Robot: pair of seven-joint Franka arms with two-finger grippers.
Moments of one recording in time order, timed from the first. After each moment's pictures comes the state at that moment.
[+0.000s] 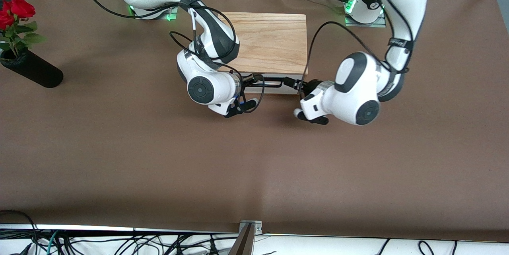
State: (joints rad) left arm -0.32 0.52 -0.05 -1.52 -0.55 1.60 -0.04; right arm 0.46 0.70 0.23 -1.37 0.36 1.87 0.16
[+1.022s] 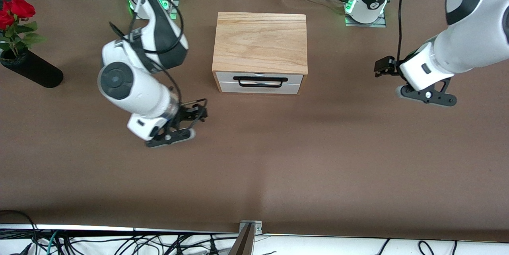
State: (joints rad) left arm -0.04 0.22 -0.19 -1.40 -0.04 1.41 -0.04; right arm 0.44 0.58 -0.10 -1.23 0.15 1.82 0.16
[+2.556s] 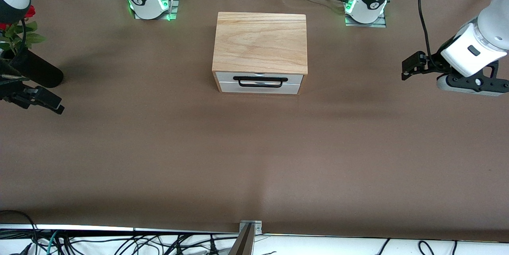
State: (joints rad) left arm -0.04 0.11 -0.10 -1.49 0.00 1.56 -0.05; right arm 0.04 0.20 -0.05 -1.44 0.01 1.77 0.15
